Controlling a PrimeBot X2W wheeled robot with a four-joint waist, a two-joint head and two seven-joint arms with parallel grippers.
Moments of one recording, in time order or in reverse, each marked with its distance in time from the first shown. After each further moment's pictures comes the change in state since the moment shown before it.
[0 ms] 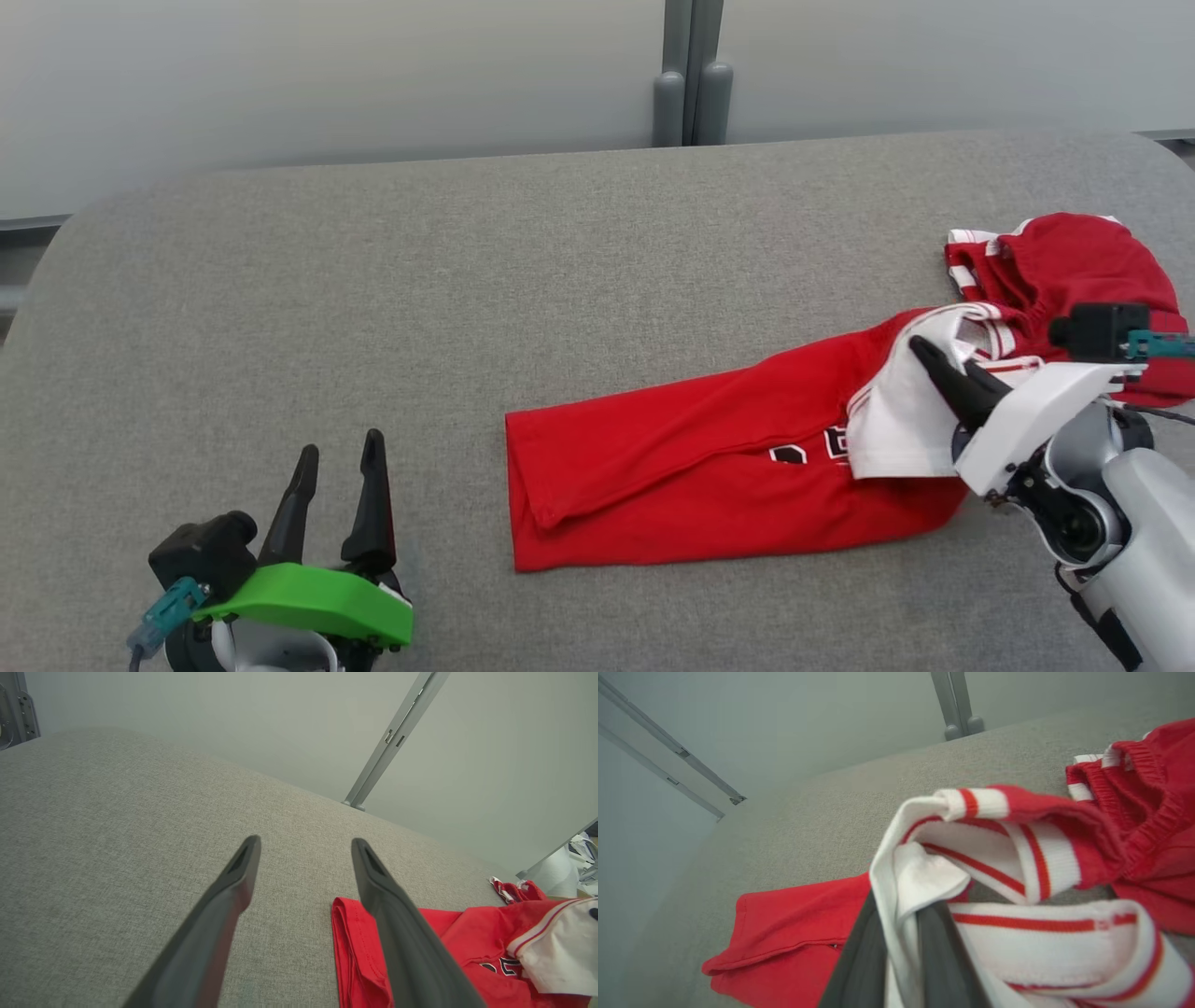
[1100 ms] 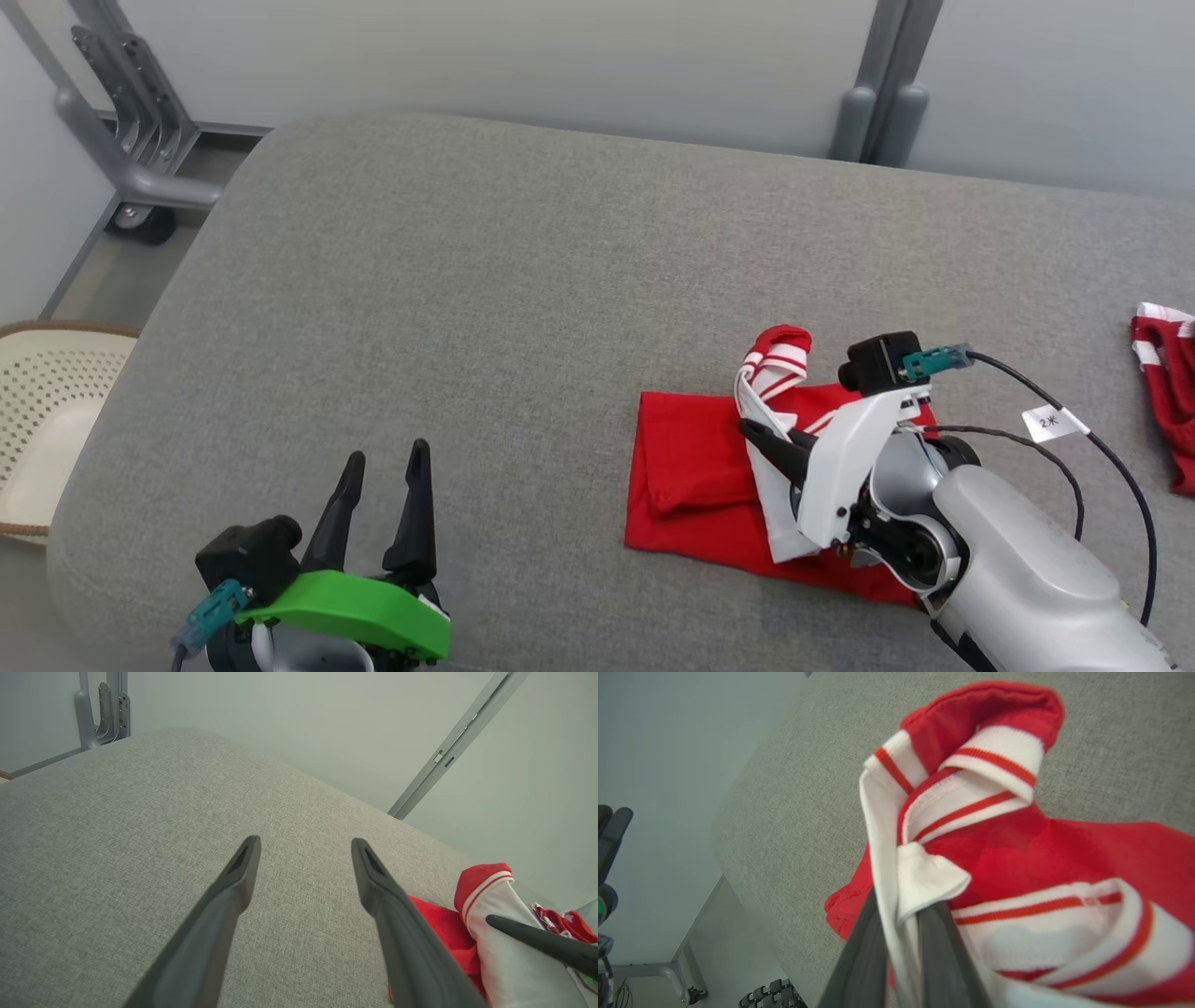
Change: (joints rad) left arm 0.003 -0.015 -0.069 -0.002 -0.002 0.000 0.009; right arm -0.059 0.160 0.240 -0.004 -0.031 -0.066 0.193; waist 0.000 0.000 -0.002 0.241
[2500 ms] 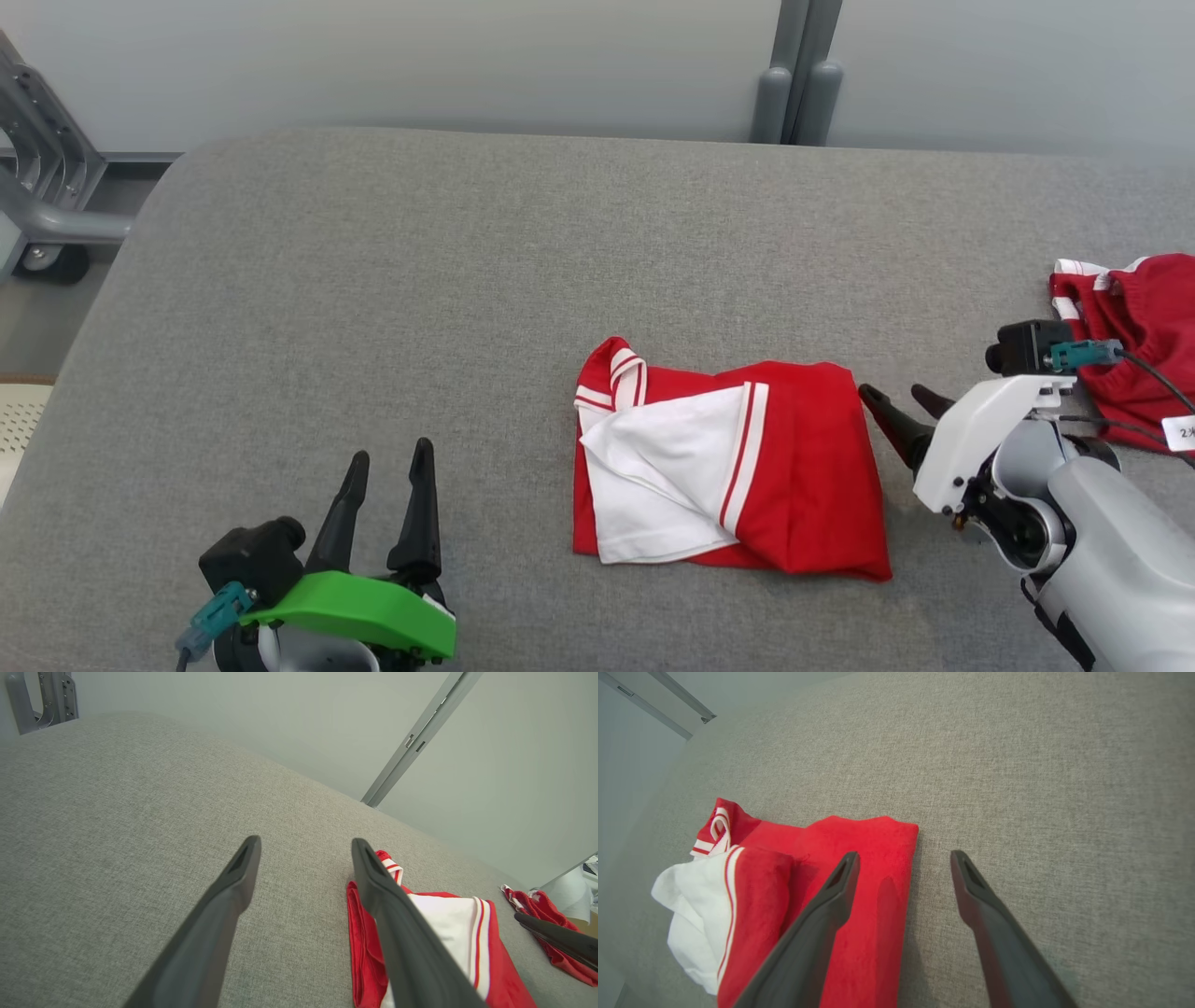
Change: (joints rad) left arm -0.001 -0.014 -0.002 0.007 -0.009 0.000 -0.017; right arm -0.008 -0.104 -0.119 0.131 -0.003 -0.027 -0.108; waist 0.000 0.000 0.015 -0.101
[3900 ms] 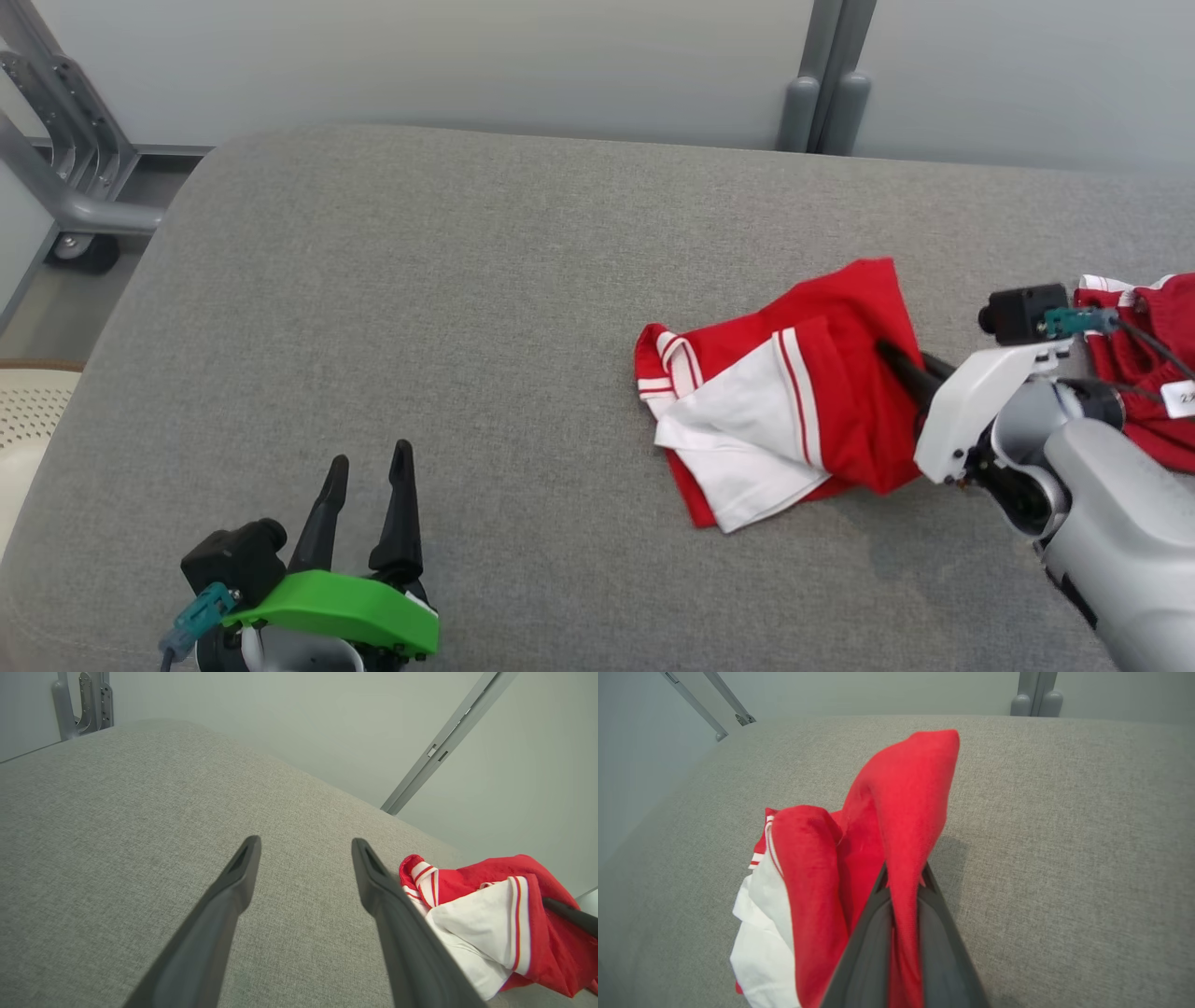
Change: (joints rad) left arm 0.000 0.001 0.033 0.020 0.003 0.000 0.006; right arm -0.067 0.004 0.052 0.062 -0.055 0.064 -0.102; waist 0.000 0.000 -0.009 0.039
